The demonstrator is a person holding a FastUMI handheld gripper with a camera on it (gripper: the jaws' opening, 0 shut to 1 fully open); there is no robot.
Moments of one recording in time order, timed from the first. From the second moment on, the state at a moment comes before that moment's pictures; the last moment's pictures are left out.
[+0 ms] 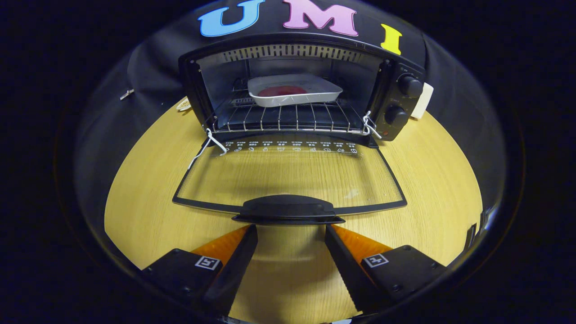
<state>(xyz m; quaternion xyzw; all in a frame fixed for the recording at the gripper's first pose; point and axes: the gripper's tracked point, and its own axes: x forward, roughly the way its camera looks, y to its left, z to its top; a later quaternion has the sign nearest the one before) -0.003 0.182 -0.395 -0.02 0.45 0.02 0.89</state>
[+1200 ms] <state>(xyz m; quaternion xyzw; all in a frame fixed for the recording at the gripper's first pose) 0.040 0.177 -0.199 -0.03 0.23 0.10 0.97</state>
